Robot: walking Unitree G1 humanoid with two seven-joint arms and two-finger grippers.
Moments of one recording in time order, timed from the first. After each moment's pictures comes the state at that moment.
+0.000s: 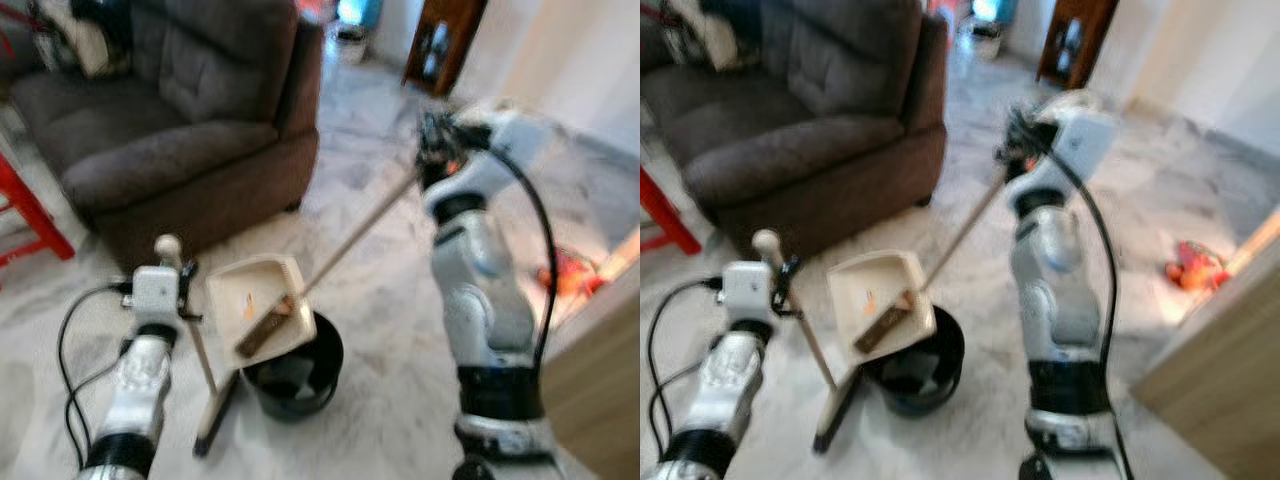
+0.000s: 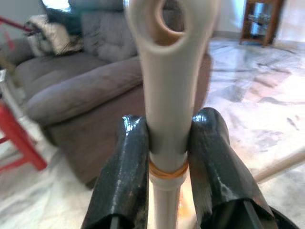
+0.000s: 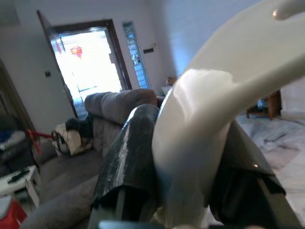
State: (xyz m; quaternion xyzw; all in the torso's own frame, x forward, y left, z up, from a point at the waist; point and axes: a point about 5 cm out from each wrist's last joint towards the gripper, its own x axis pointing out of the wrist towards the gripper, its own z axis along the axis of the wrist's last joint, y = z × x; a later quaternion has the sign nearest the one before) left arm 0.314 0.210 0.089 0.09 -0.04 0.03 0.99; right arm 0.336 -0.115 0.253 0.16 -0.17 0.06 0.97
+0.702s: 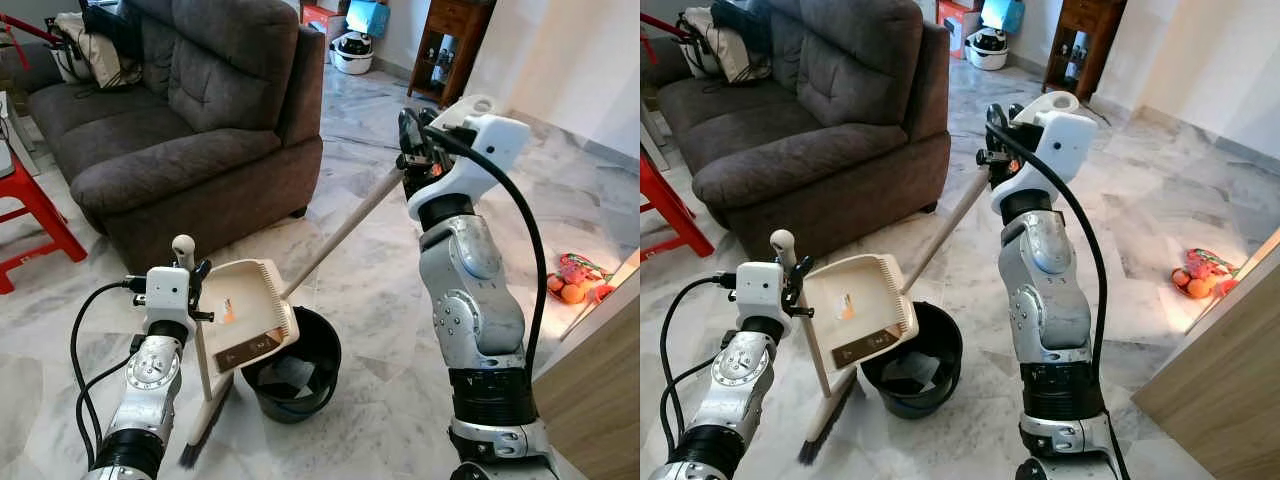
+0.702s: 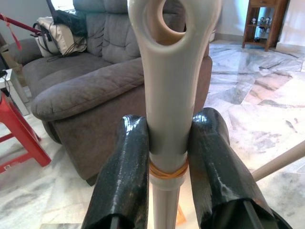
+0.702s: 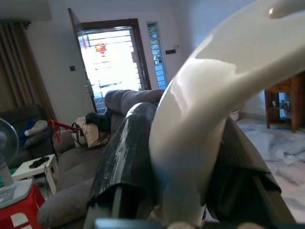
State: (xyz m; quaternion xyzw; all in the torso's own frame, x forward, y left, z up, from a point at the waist) left arm 0.312 0.209 0.086 0.09 -0.03 0.03 1.00; right arm 0.333 -0.099 0.254 0.13 -0.18 0.11 0.97
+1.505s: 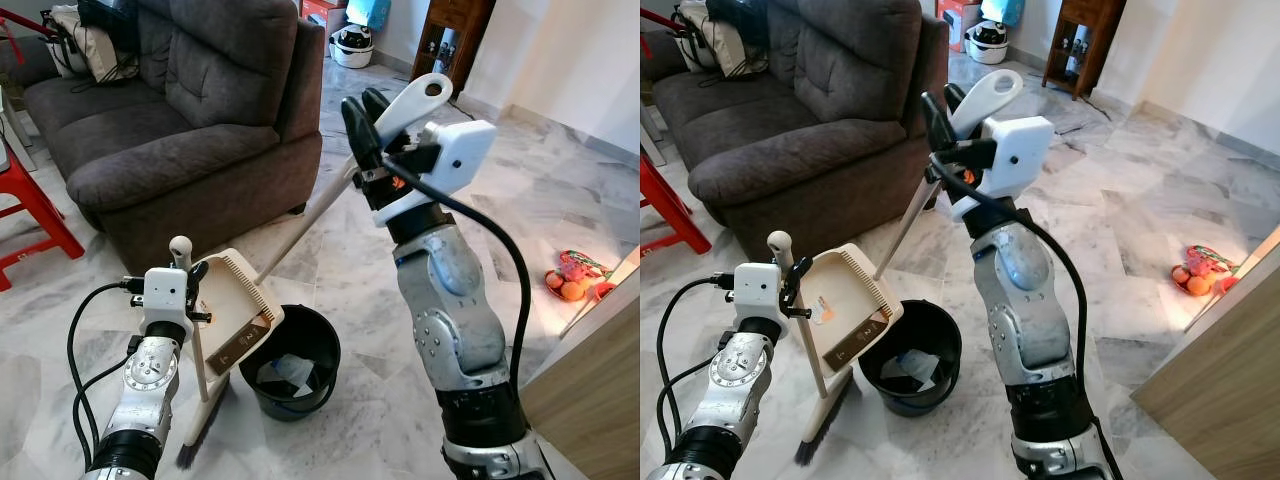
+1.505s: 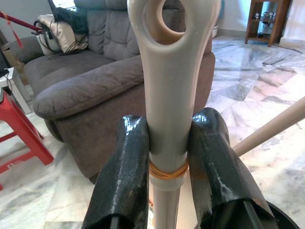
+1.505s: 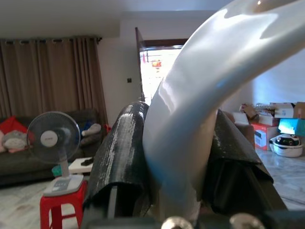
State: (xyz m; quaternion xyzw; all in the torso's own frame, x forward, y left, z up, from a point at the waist) left arm 0.312 0.212 0.087 0.09 -0.03 0.03 0.99; right arm 0.305 -0.060 0.260 0.10 -0.25 0.25 0.93
